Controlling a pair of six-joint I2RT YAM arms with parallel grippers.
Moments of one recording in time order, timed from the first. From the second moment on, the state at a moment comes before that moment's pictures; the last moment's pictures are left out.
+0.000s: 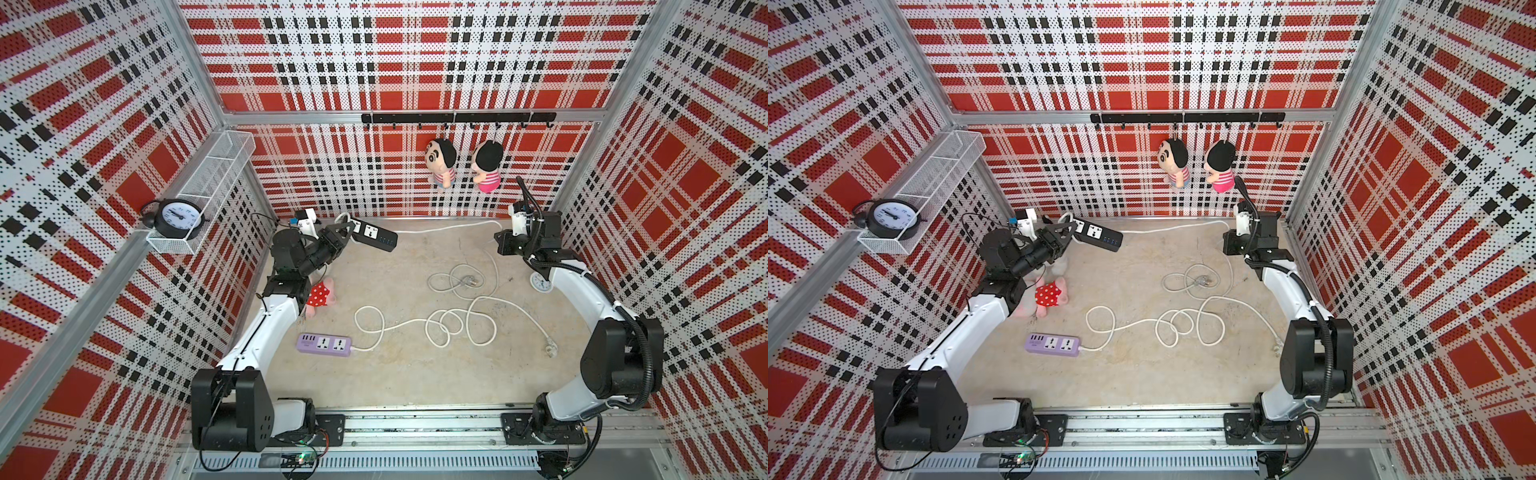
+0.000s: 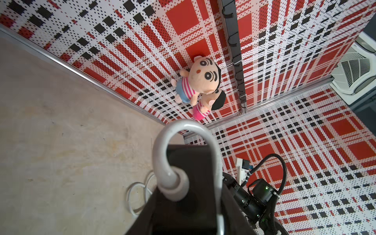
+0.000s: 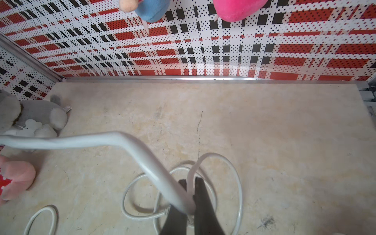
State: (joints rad) left arm -0.01 1.29 0.96 0.25 0.61 -1.02; right arm 0.02 1.58 1.25 -0.23 -0.29 0.06
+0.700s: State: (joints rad) left arm -0.20 1.53 1.26 -0.06 0.63 -0.77; right arm 0.28 1.52 1.35 -0.48 -0.65 -0.12
